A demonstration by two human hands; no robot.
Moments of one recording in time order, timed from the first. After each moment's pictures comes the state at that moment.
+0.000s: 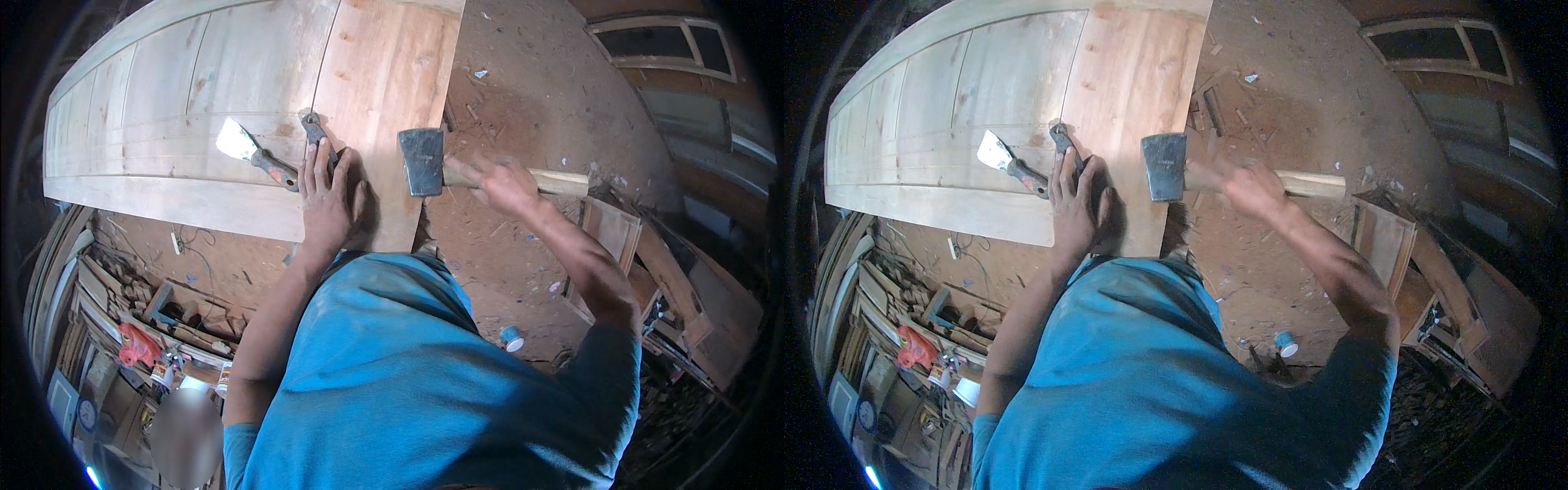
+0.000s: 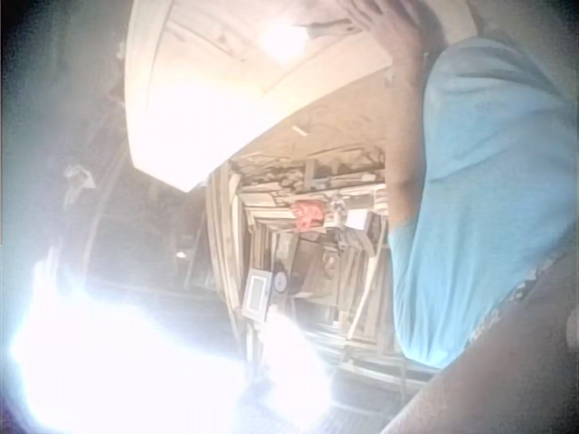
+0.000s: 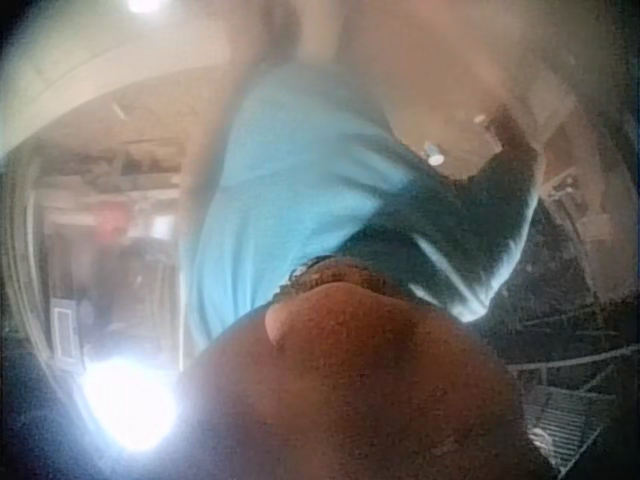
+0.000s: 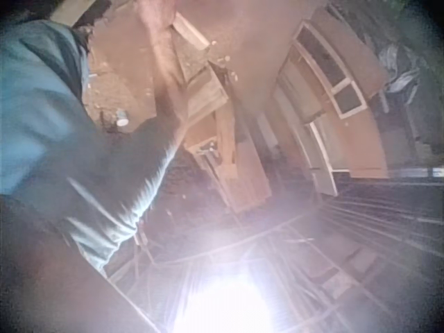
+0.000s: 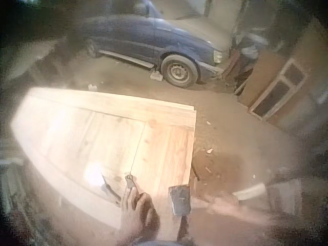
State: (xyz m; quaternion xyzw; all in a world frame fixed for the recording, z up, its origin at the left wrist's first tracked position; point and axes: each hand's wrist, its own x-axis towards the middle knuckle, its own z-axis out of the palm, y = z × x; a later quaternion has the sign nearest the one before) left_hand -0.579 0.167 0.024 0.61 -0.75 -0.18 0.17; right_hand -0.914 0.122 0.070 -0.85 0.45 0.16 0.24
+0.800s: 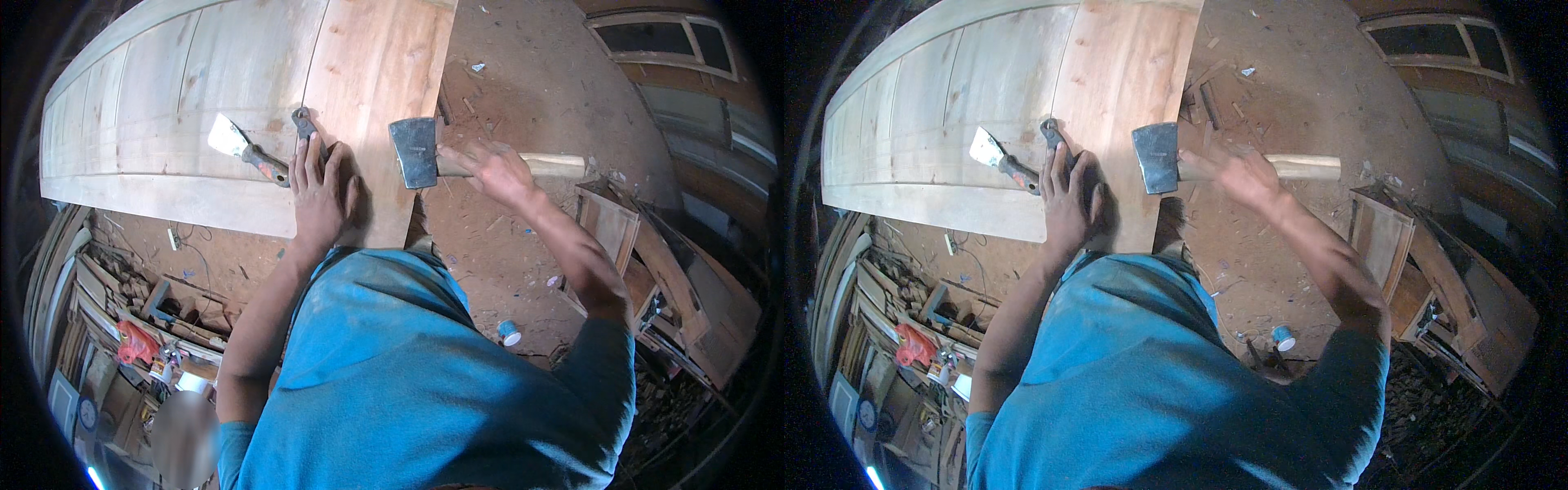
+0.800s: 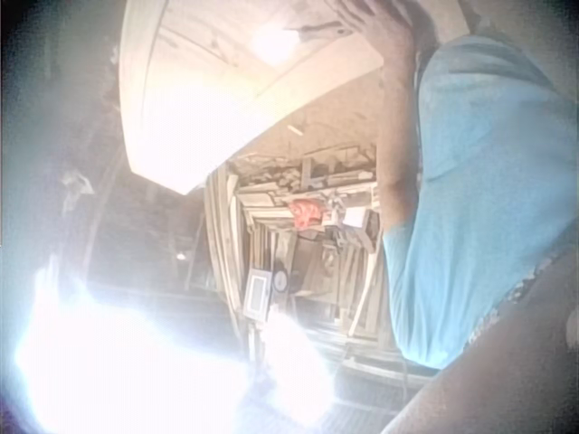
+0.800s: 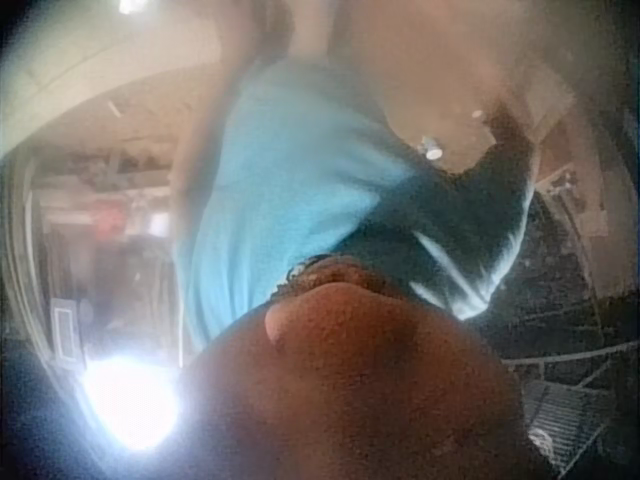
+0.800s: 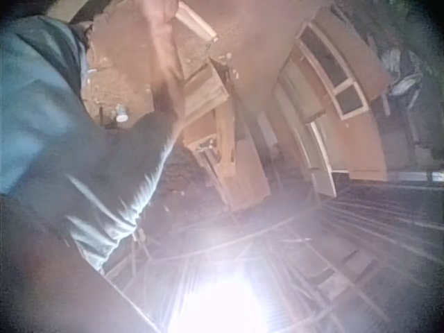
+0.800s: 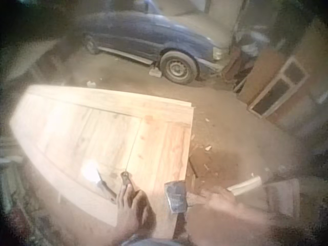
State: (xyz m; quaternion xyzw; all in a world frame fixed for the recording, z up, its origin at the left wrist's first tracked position) left_hand -0.581 0.167 0.027 0.61 -0.75 -0.18 0.16; right_hand -0.918 0.118 0.062 -0.85 0.44 0.19 0.22
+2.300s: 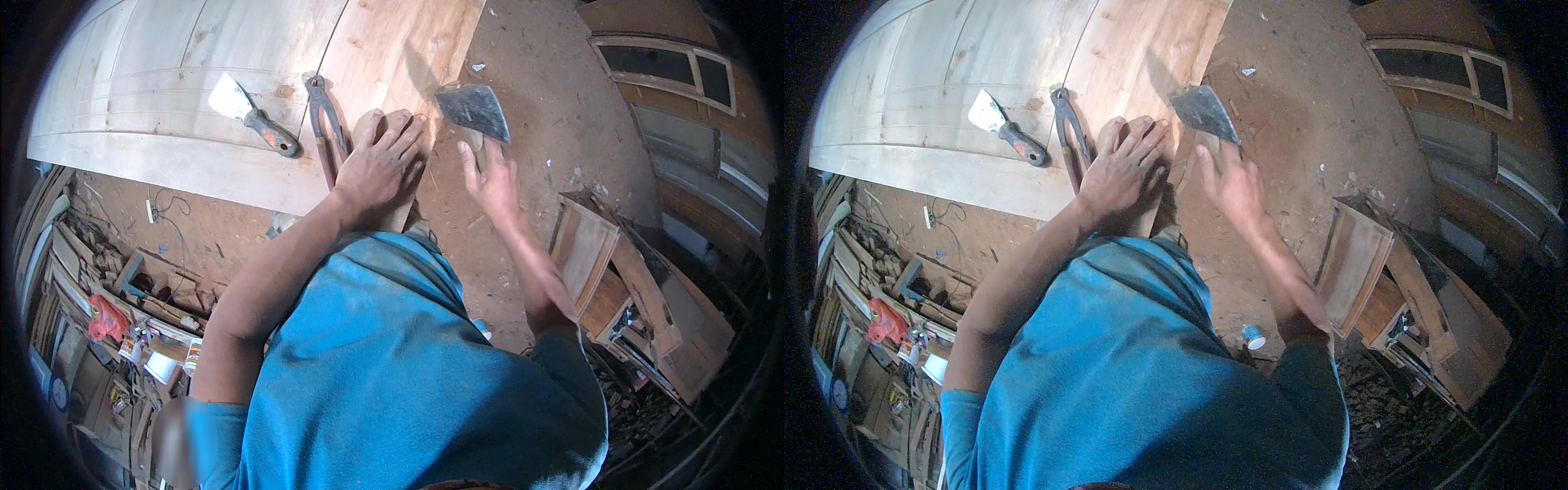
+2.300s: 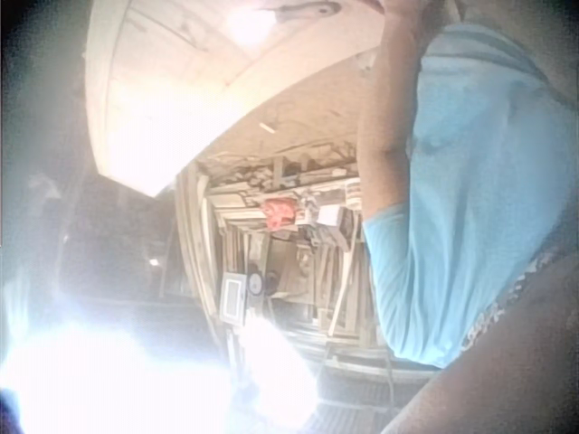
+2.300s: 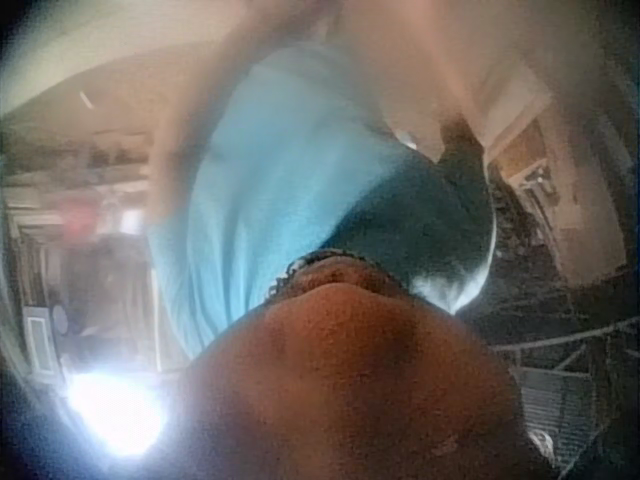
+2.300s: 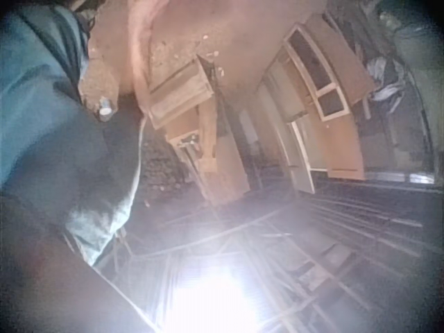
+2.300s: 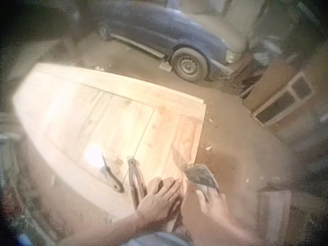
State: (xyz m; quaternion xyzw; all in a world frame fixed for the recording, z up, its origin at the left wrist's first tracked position) left_hand -0.638 0.145 0.025 0.43 -0.88 -0.16 0.06; right_hand -0.861 0.146 0.076 -0.67 0.69 -0.12 0.25
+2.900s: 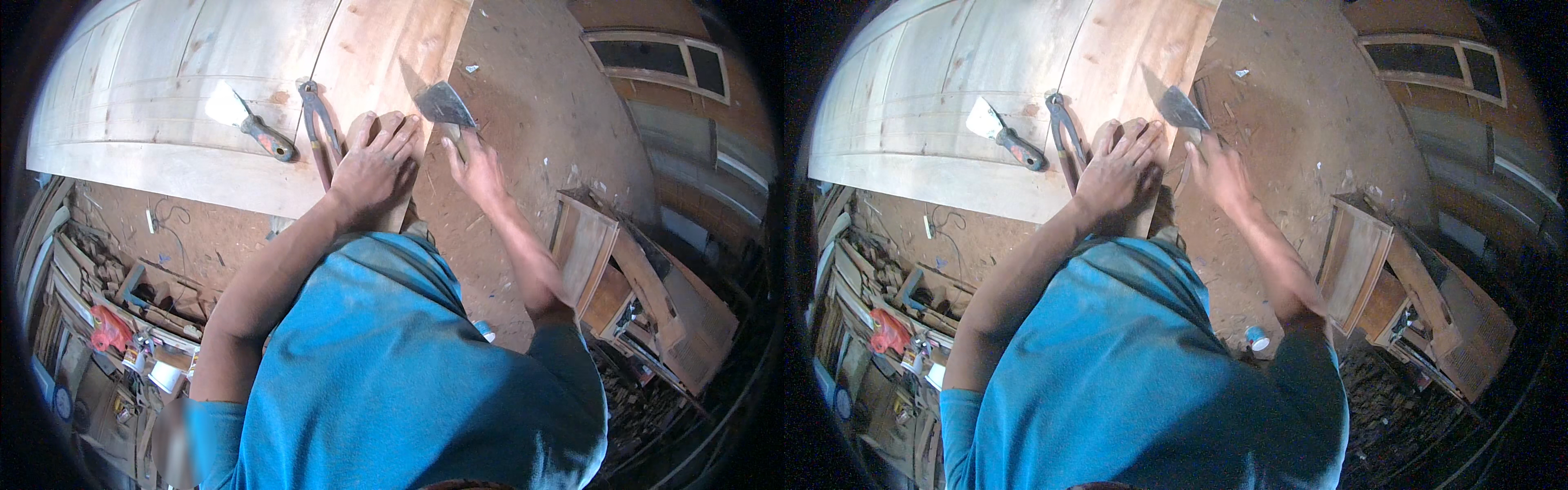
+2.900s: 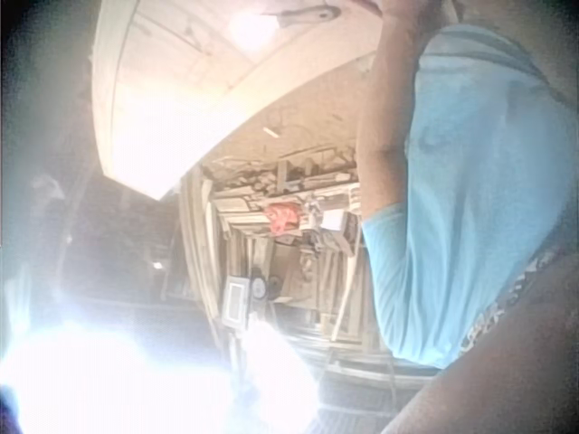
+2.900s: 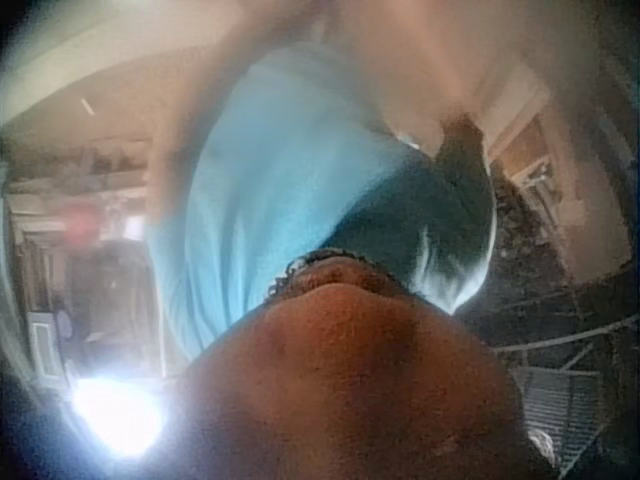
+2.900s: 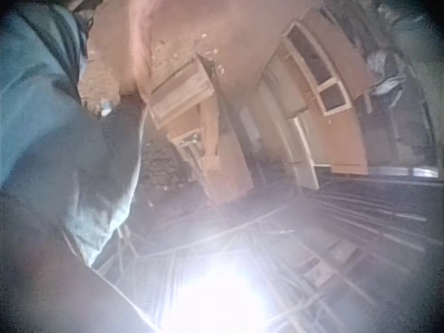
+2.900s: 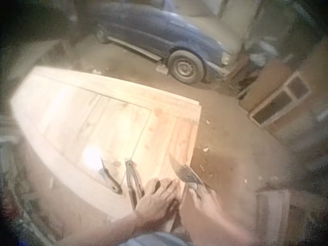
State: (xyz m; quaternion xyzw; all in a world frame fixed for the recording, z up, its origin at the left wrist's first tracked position) left_hand -0.637 0.143 0.025 0.43 -0.88 -0.18 0.07; right_hand -0.866 0.140 0.053 -0.69 0.66 -0.12 0.25
